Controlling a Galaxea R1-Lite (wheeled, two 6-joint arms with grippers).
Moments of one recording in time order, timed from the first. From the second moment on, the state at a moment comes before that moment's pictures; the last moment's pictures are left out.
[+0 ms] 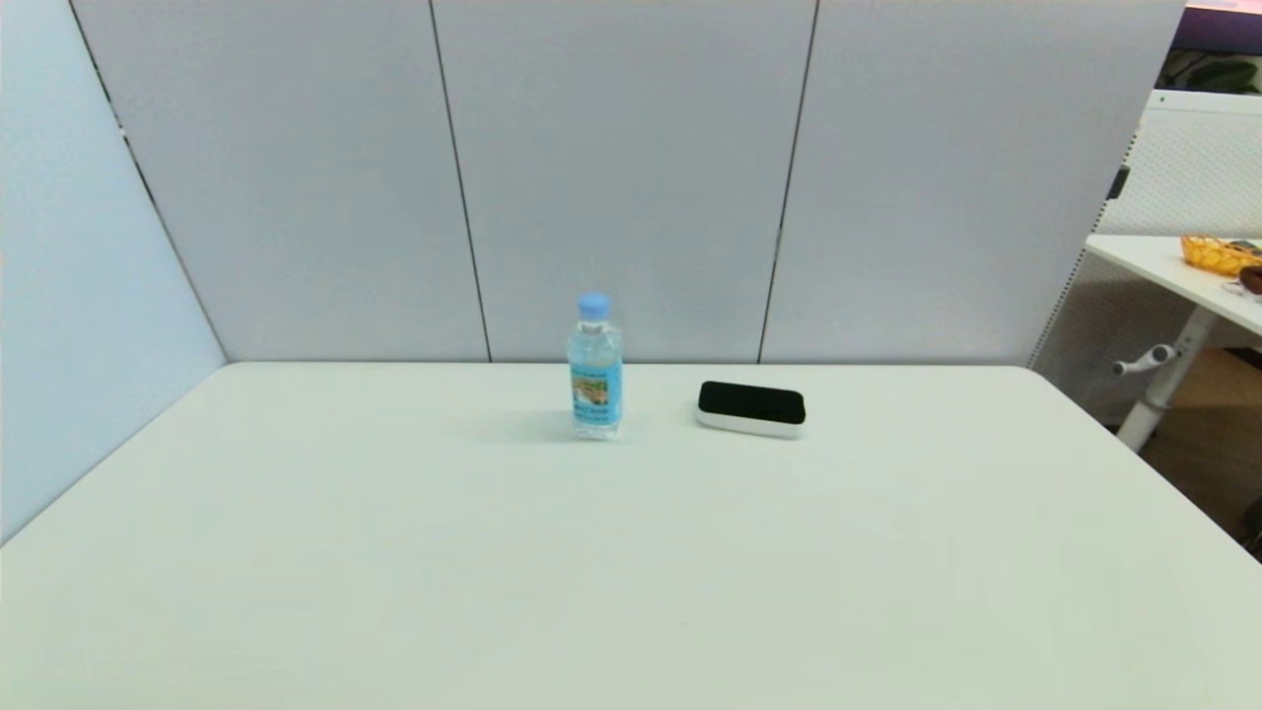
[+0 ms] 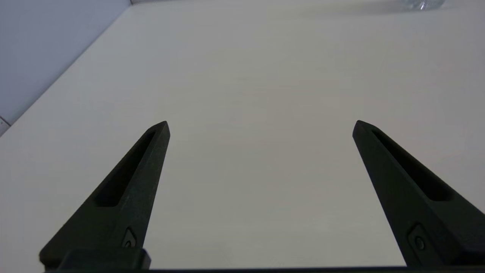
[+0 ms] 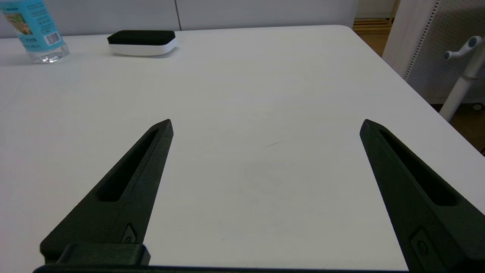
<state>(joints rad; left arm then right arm) 0.01 0.05 -0.04 0.06 0.00 0.10 -0.01 0.00 0.00 0.00 -0.02 0.03</state>
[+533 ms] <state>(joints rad) 0.01 0.00 0.00 -0.01 0.00 0.02 -0.01 0.00 0.00 0.00 -0.02 0.03</state>
